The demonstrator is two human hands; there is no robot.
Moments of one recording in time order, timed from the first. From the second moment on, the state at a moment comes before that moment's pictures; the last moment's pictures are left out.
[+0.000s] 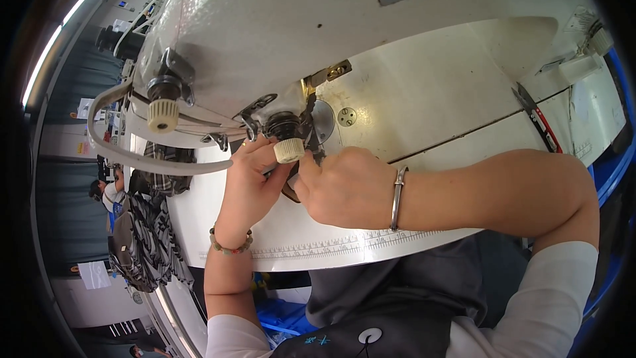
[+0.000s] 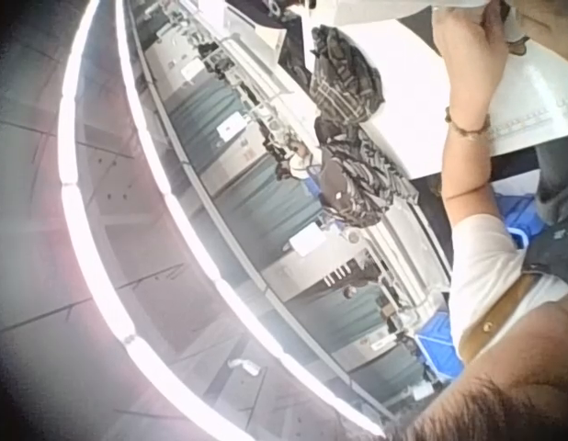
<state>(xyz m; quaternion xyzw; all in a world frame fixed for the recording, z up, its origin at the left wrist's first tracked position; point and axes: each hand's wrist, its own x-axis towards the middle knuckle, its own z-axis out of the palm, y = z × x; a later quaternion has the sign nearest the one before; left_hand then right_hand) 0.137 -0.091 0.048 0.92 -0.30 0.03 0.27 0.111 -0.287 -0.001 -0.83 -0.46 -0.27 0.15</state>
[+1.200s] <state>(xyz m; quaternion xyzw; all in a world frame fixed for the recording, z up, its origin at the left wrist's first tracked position) 0.132 -0.088 0.036 0.91 -0.37 0.17 0.09 0.107 -0.286 0.003 -0.83 -0.49 -0.13 0.22</state>
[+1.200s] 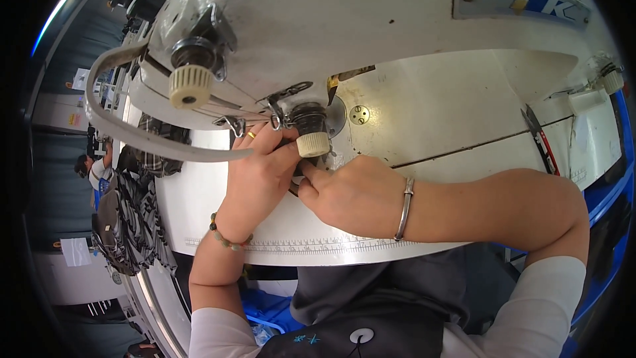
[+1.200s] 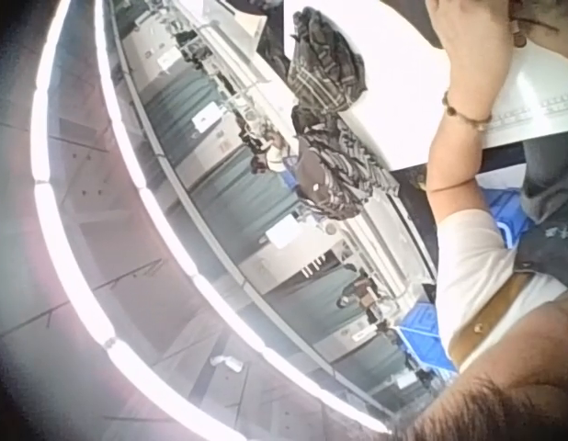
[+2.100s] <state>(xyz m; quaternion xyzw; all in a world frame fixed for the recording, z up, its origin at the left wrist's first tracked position) 0.117 -0.094 0.044 0.91 -0.38 0.11 0.05 0.102 -0.288 0.003 -0.83 -0.49 -0.14 0.21</state>
